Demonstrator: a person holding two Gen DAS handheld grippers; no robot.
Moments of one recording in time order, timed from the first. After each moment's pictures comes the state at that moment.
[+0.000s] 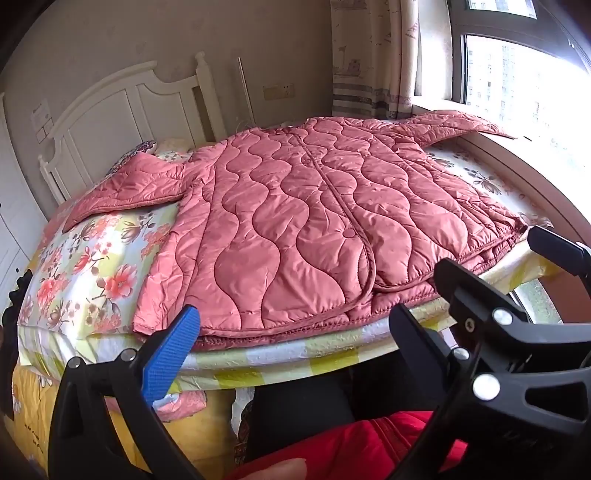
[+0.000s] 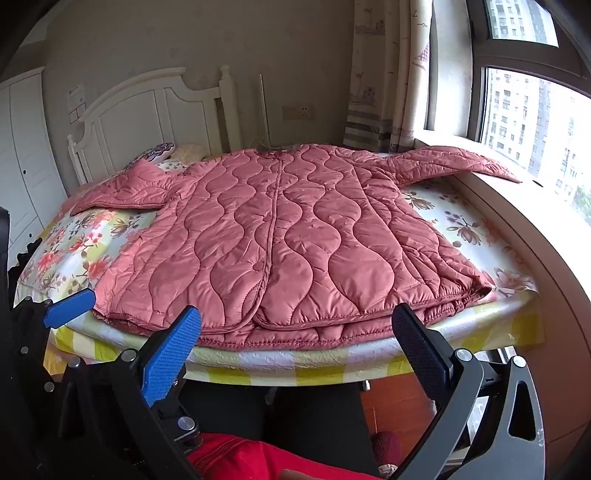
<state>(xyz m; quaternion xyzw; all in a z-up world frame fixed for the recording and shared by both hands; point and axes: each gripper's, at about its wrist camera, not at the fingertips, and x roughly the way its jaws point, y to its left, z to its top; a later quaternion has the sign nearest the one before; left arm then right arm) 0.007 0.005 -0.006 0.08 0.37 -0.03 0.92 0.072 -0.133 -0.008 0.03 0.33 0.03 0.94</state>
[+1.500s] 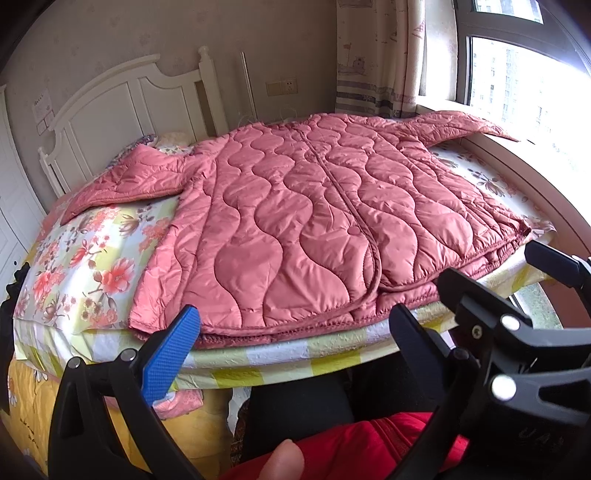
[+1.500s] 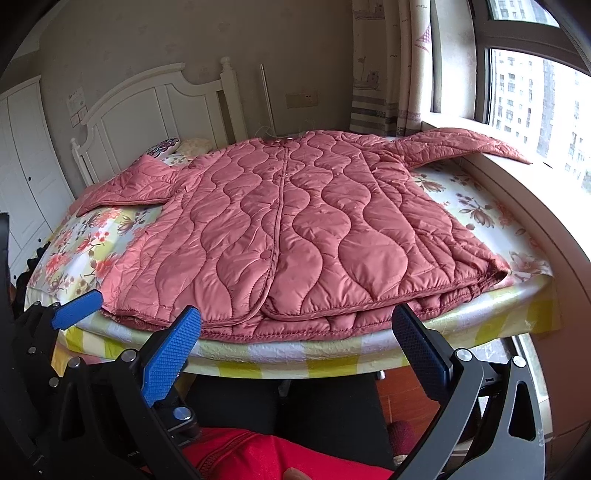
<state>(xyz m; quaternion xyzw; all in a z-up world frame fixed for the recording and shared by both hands) 0.009 0.002 -0.014 0.08 0.37 -0.02 0.93 0.079 -0.137 -0.014 0.05 0.35 0.04 0.93</state>
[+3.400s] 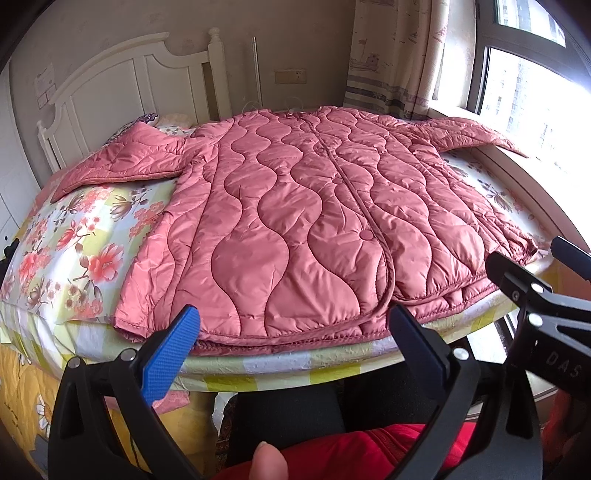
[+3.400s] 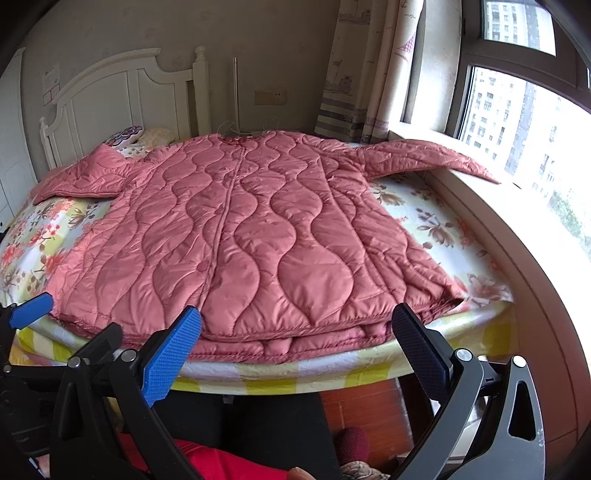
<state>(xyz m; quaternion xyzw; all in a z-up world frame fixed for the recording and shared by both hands) 0.035 0.020 -0.019 0.03 0.40 -0.03 0.92 0.108 -0.159 -0.014 -0.01 0.36 -0.03 0.93</state>
